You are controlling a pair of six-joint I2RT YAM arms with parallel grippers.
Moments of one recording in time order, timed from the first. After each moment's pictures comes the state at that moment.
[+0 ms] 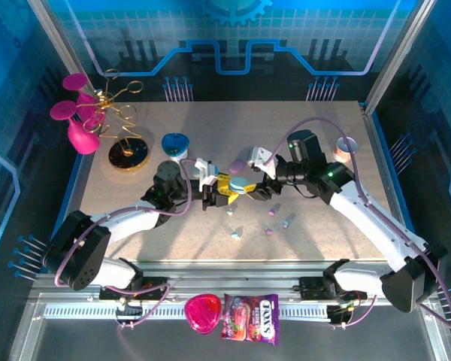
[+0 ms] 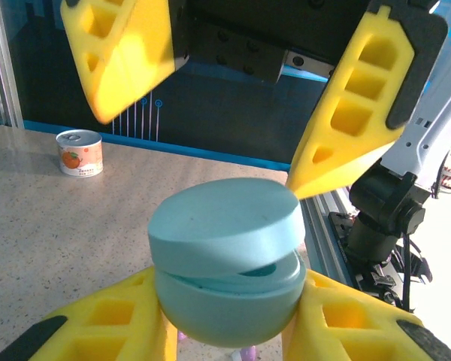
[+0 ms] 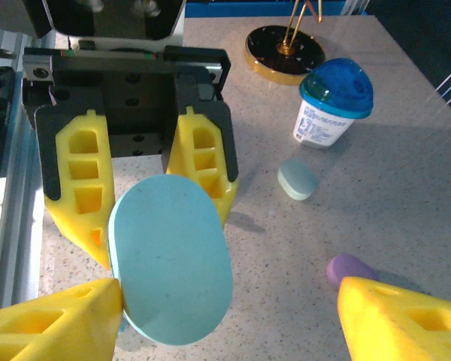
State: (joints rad) left arm -0.50 1.39 0.59 0.75 0.95 -0.09; right arm 0.52 1.21 1.14 -0.59 -0.55 -0.57
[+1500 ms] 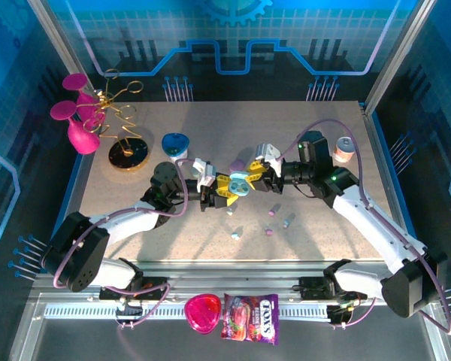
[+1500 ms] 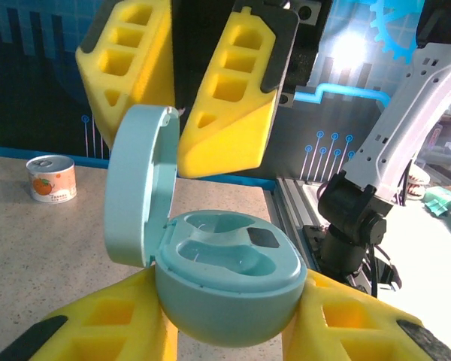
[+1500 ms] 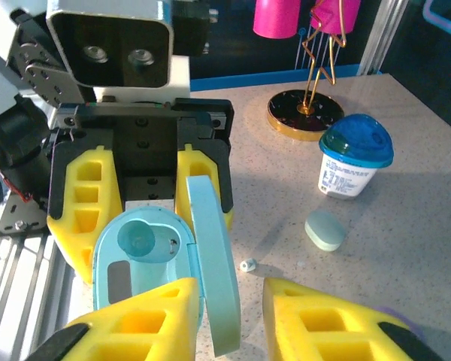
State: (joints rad) left arm -0.50 1.38 0.58 0.84 1.02 -0.16; right arm 0.44 1.18 1.04 -0.40 -0.79 -0.45
